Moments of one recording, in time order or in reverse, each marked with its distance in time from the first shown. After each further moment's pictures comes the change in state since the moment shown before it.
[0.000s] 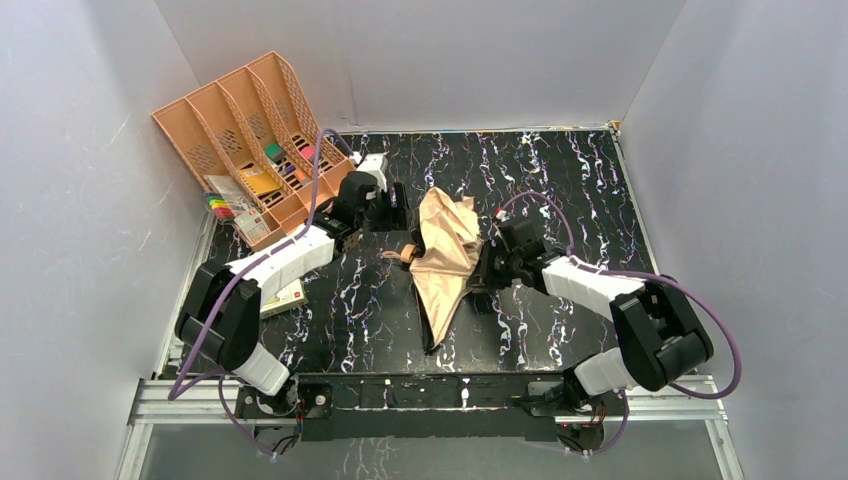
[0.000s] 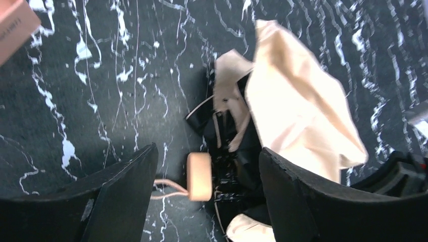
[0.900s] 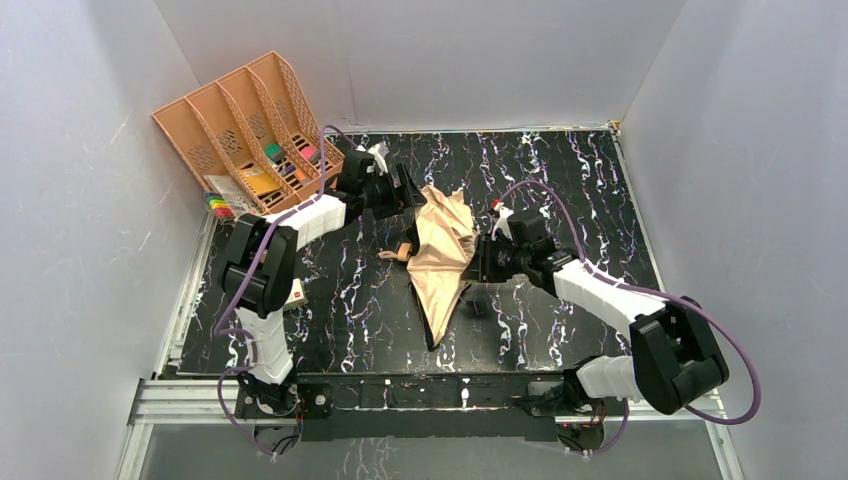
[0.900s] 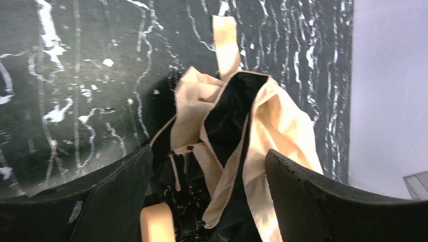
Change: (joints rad) left arm 0.144 0.351 0.265 0.025 0.375 -0.211; right arm -0.021 -0.098 0.030 0.001 -0.121 -0.151
